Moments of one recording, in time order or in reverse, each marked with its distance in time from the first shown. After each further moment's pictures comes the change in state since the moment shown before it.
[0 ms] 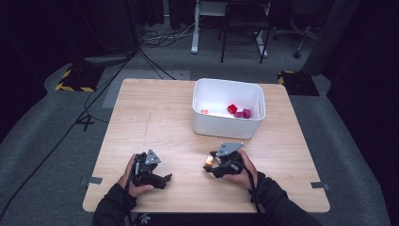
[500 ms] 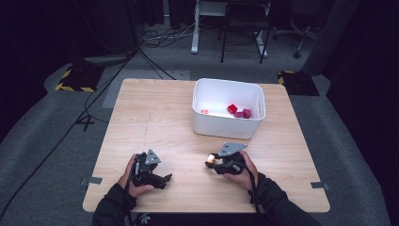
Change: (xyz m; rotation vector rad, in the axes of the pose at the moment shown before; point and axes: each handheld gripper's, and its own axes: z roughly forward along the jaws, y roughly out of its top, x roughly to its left) left arm 0.000 0.000 0.000 0.000 0.000 0.000; right arm 0.000 -0.003 -0.009 -0.048 -0.019 0.032
